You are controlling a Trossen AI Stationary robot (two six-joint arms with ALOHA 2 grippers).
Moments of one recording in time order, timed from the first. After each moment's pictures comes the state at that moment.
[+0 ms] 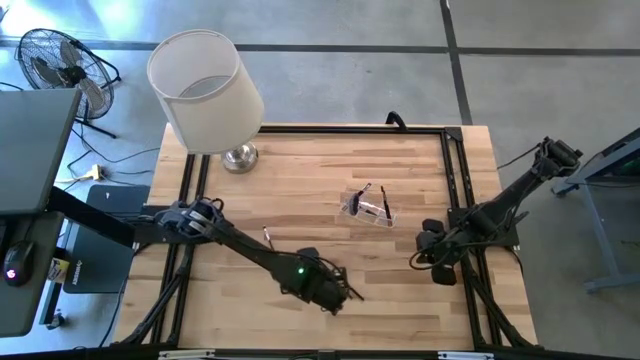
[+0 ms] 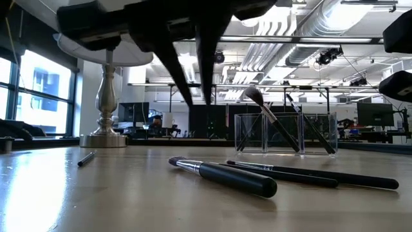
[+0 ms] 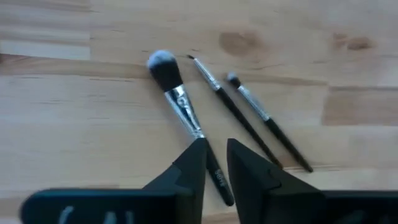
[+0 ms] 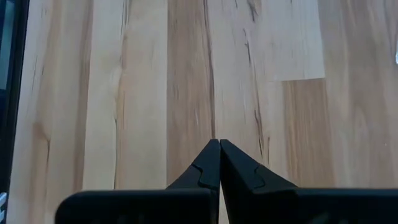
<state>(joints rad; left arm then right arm) -0.47 2.19 1.90 -1.05 -0.28 -2.12 0.66 0.87 0.43 -0.56 0.10 0.73</state>
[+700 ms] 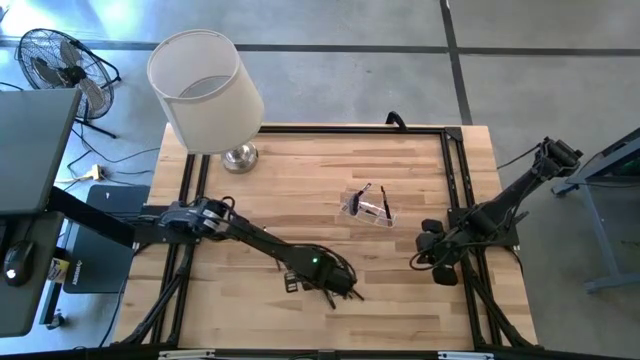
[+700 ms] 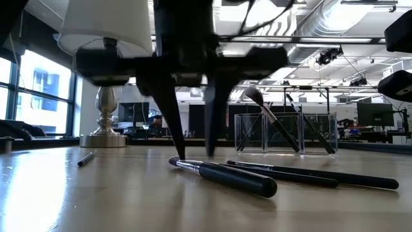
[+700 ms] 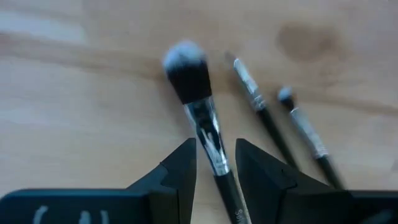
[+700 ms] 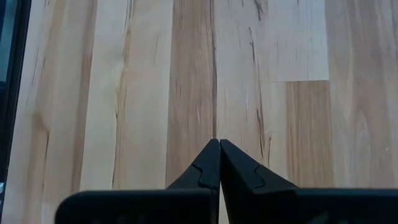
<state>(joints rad) -0.39 2.27 1.87 -1.00 -0.06 -2.15 0.66 0.87 0.43 -0.56 0.09 0.69</state>
